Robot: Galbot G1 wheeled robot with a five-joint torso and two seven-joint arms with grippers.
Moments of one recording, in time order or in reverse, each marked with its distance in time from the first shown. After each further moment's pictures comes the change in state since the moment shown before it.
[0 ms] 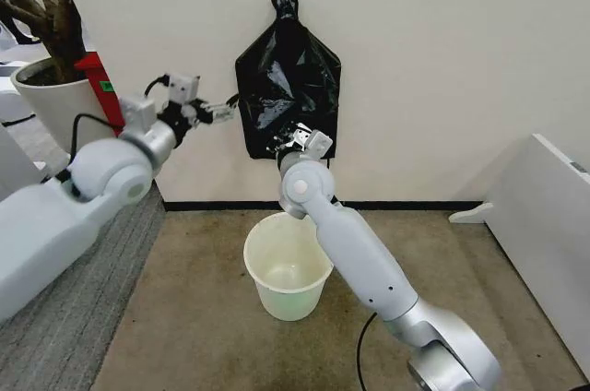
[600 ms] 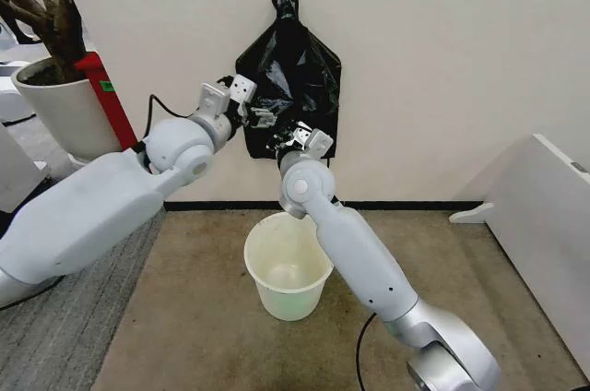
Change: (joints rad) left arm -0.150 -0.168 0.194 0.099 0.093 0.261 -0.069; right arm -0.009 0.002 0.008 0.011 -0.007 0.008 -0.008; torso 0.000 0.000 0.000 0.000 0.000
